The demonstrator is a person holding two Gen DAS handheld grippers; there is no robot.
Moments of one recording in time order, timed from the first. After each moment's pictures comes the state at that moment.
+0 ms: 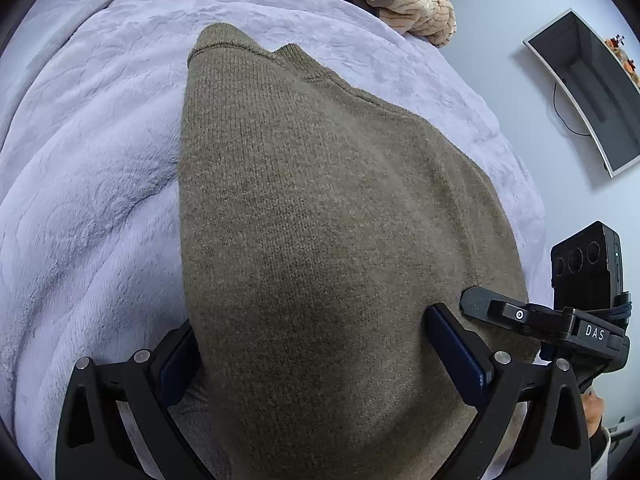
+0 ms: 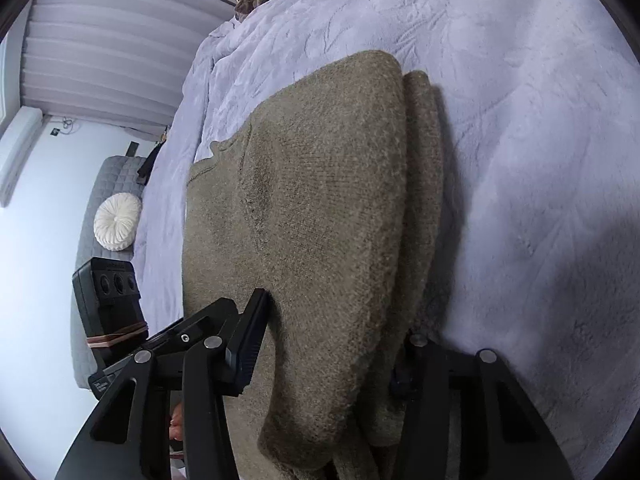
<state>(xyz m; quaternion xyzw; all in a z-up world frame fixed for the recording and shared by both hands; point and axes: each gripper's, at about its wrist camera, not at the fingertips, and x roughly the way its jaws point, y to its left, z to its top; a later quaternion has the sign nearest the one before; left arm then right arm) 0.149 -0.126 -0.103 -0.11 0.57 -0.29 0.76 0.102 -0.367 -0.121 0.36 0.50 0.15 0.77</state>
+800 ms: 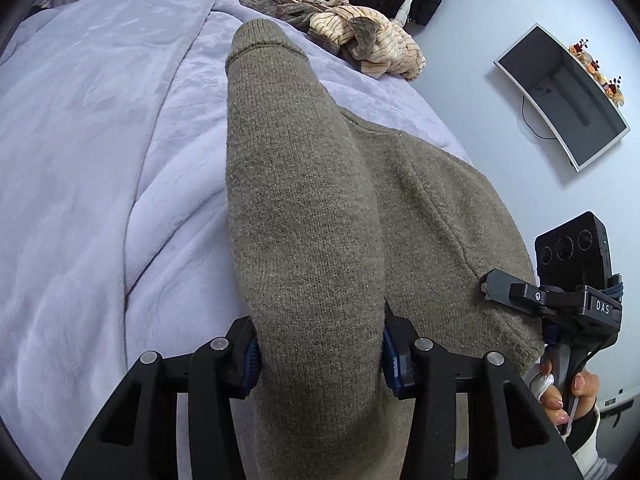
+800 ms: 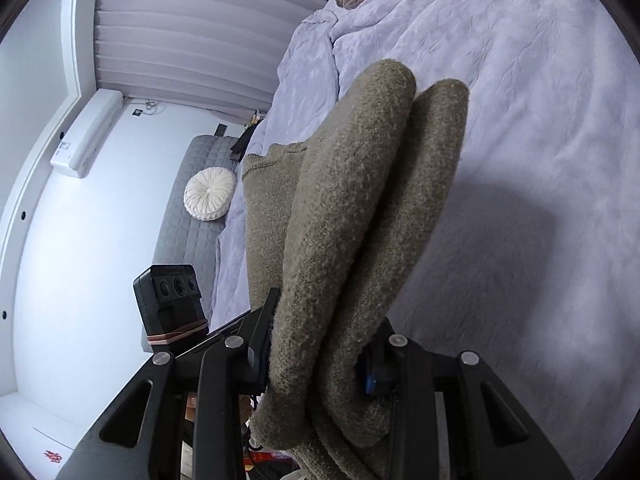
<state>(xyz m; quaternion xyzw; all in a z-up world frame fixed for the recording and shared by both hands) 0.028 -0.002 0.012 -0.11 0.53 -0.28 0.79 0.002 -0.279 -0.036 0.40 0.44 0.29 0.75</state>
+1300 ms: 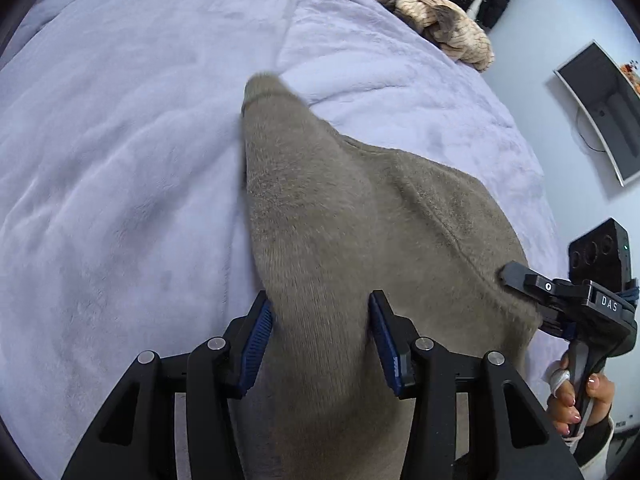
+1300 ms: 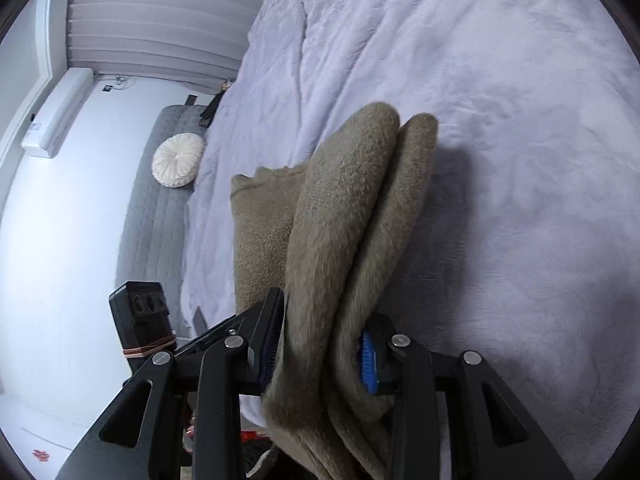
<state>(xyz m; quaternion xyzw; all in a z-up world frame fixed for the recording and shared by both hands) -0.059 0.079 -0.051 -0.12 0.56 -0.17 0.80 -0.050 -0.224 -0.099 0.36 0.50 0.24 0.75</state>
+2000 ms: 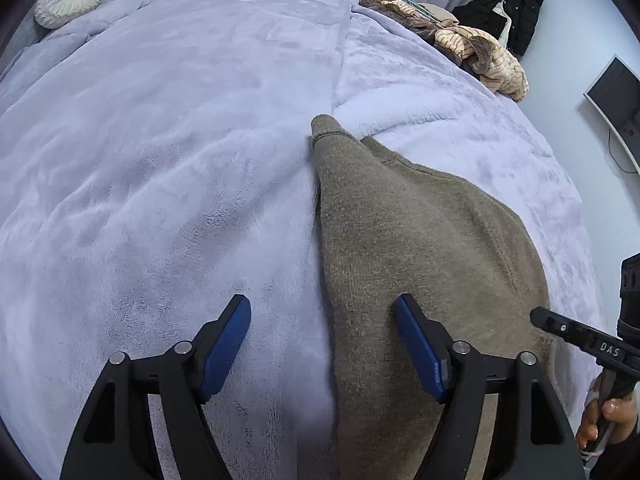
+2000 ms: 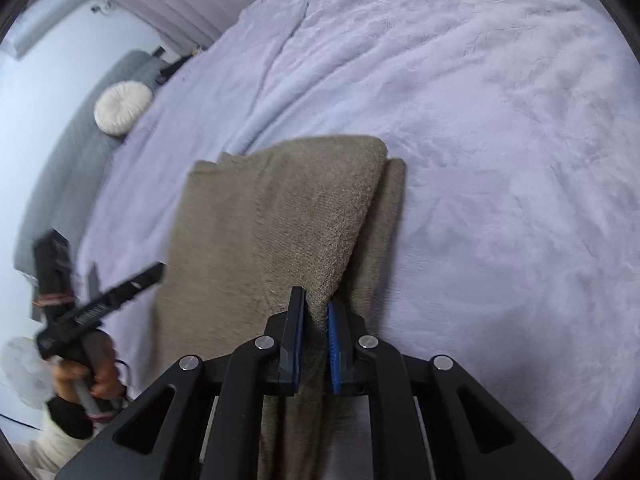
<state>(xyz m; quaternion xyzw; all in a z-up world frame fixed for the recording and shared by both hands) -0.060 0.095 -0.064 -0.10 0.52 -0.09 0.85 -0.069 -0.213 -0.093 0.15 0.53 0.16 0.82</state>
